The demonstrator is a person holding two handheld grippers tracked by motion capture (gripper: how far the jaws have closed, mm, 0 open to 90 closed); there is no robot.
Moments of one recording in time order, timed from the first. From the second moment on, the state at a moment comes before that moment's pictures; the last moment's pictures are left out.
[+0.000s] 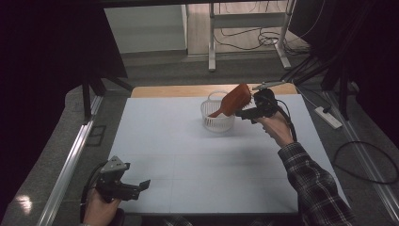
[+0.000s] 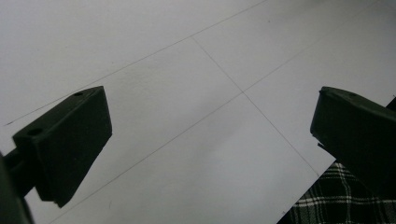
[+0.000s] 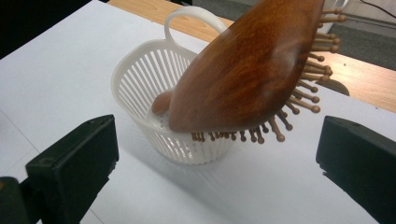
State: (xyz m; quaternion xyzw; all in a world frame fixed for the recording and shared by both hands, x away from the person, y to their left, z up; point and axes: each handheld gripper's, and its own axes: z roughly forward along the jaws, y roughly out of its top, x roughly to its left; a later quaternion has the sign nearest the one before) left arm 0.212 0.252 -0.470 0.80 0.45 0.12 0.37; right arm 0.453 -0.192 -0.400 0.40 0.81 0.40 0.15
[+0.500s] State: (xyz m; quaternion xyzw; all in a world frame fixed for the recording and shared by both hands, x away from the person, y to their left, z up) left arm 0.212 0.253 -0.469 0.80 0.46 0.12 0.37; right arm 0.439 -0.199 -0.402 0.39 0.81 0.40 0.16
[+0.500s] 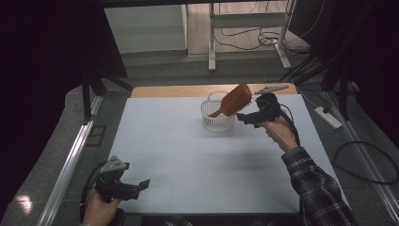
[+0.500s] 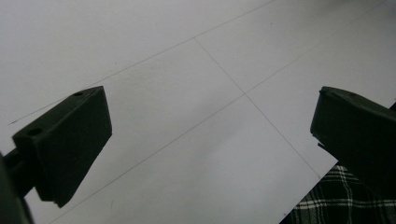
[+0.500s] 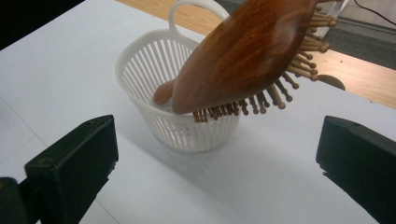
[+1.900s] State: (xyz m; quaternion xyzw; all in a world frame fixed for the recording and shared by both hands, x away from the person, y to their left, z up) left arm 0.211 0.253 -0.469 0.80 0.46 0.12 0.37; right arm 0.408 -0.214 -0.416 0.38 0.83 0.38 0.14
